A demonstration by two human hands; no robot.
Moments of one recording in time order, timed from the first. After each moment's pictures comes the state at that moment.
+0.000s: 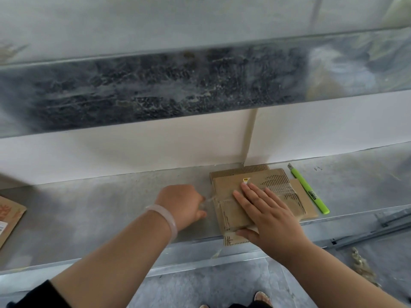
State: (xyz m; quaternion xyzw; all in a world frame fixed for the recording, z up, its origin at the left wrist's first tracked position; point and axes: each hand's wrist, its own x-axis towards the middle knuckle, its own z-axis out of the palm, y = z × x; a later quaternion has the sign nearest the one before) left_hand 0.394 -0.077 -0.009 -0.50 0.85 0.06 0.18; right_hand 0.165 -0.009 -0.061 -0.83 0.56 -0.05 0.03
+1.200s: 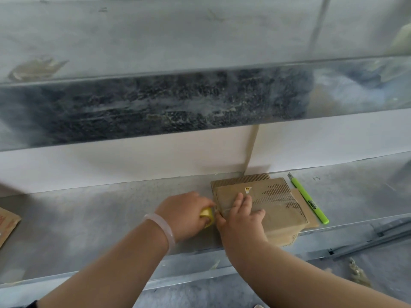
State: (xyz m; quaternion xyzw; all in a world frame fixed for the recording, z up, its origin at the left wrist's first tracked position) left_hand 0.404 -0.071 0.001 -0.49 0.85 0.18 0.03; right_hand 0.262 -0.026 -0.018 -0.75 0.60 0.30 0.05
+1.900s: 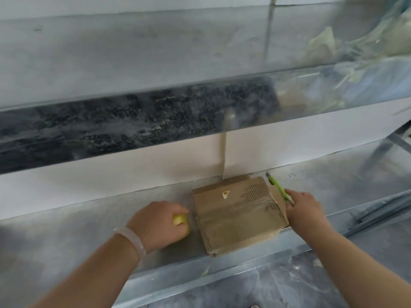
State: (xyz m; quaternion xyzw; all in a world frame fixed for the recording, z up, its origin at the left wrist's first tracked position) left_hand 0.401 -0.073 0.002 -0.55 0.80 0.23 0.03; right_hand 0.065 -0.037 -0.056 -0.50 0.85 -0.08 0.17
